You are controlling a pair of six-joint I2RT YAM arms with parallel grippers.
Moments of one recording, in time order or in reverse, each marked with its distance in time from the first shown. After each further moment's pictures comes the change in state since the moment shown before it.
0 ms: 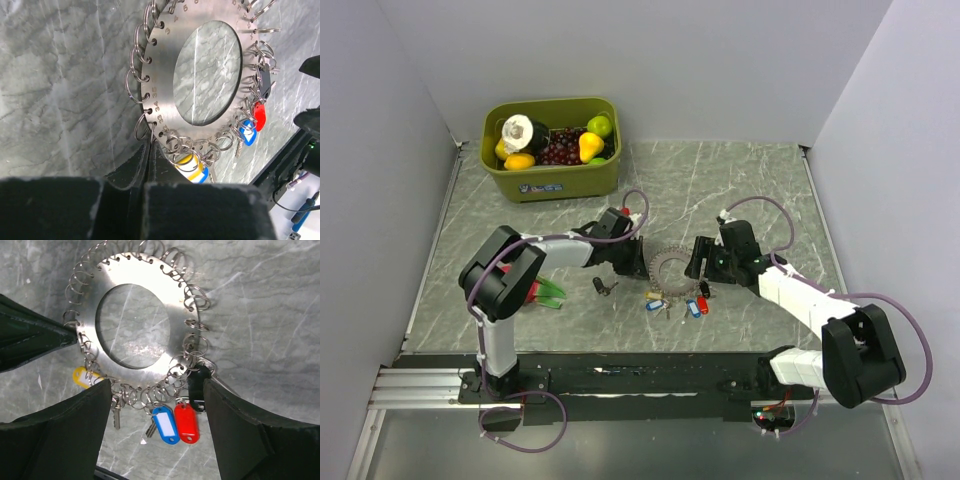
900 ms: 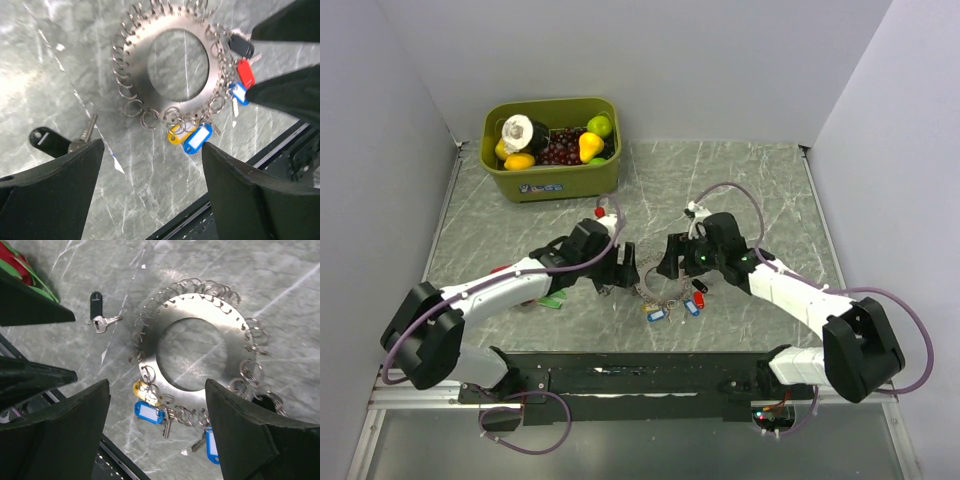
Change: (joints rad) left arm -0.081 -0.518 -0.228 -0.153 -0.289 0.044; right arm 0.129 0.022 0.073 0.126 -0.201 -0.122
